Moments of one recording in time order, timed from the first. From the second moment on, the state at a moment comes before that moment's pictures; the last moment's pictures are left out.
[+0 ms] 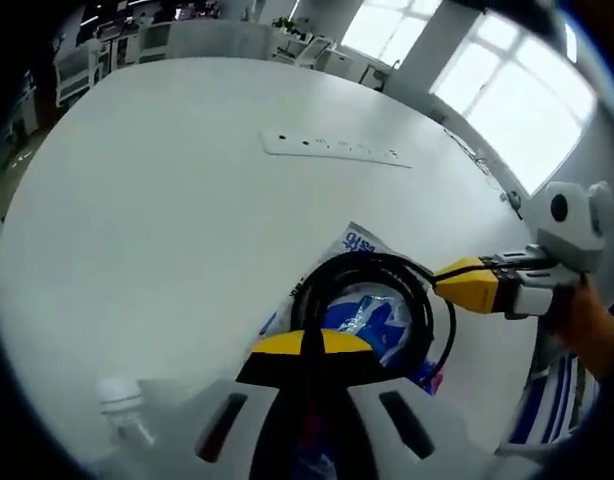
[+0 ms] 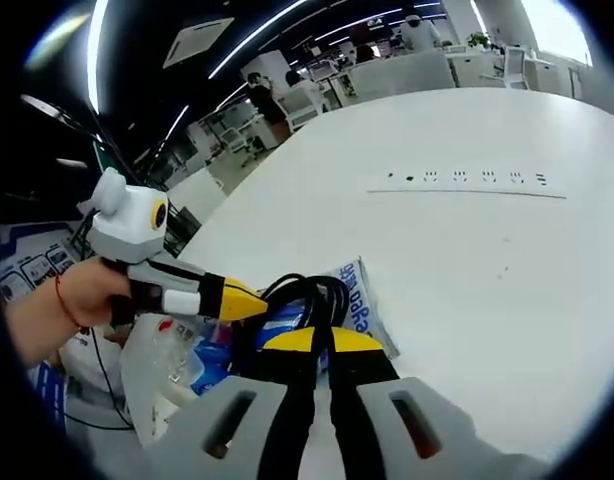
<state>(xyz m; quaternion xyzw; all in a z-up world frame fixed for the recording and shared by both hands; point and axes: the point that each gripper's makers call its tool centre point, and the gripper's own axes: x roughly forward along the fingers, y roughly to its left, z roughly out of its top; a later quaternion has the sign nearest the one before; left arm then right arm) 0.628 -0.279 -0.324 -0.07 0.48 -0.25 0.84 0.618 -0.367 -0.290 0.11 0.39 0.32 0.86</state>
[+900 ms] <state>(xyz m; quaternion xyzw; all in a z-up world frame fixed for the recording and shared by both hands) 0.621 -0.275 -0.282 -0.09 0.44 -0.25 0.86 0.609 -0.363 -0.247 0.13 0.36 0.33 0.86</state>
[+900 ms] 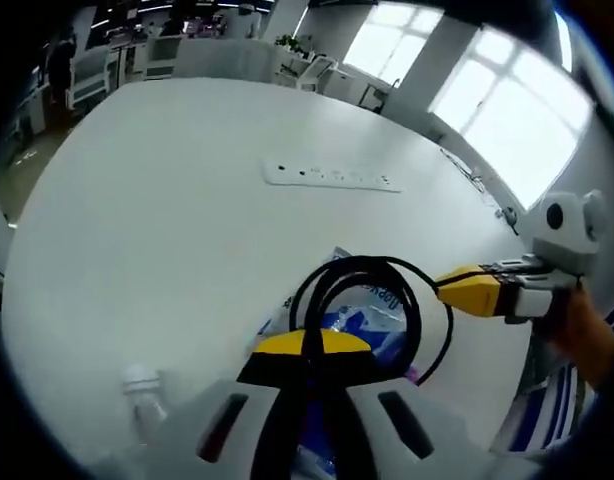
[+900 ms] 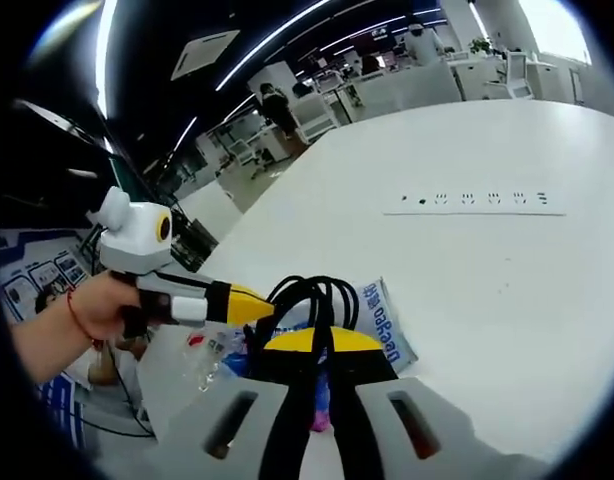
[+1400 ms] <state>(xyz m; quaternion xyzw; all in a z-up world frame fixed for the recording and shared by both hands) 0.603 -0.289 -0.235 -0.10 0.40 -0.26 0.87 0.589 -0.378 -0.204 0.12 0.33 0.34 0.87</state>
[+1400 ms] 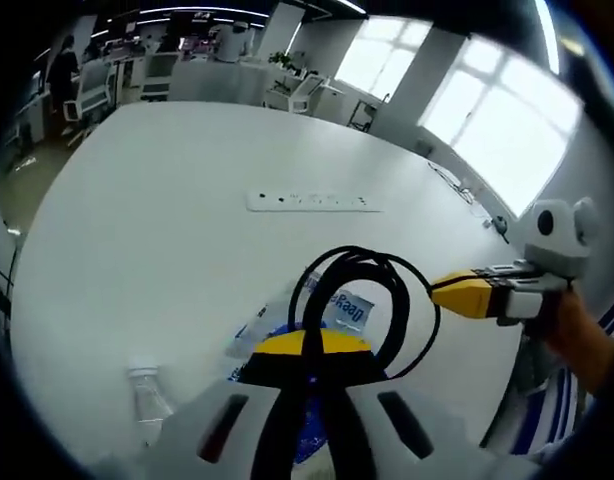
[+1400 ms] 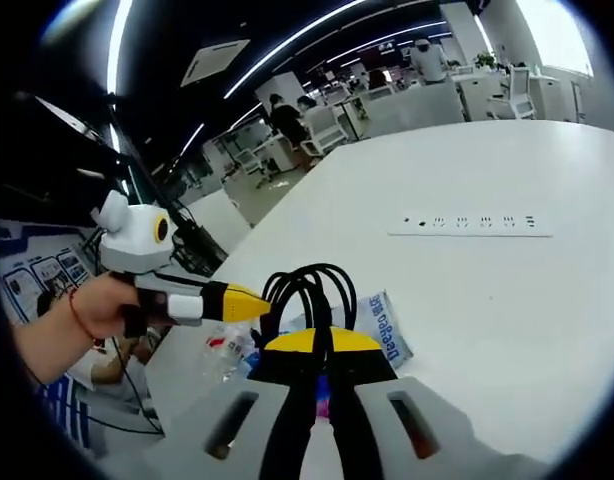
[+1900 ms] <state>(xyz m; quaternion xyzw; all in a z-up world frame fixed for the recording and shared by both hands) 0.570 -0.342 -0.193 -0.09 0.38 -0.29 0.87 0.553 -0.431 -0.167 0.12 0.31 0.32 0.89</state>
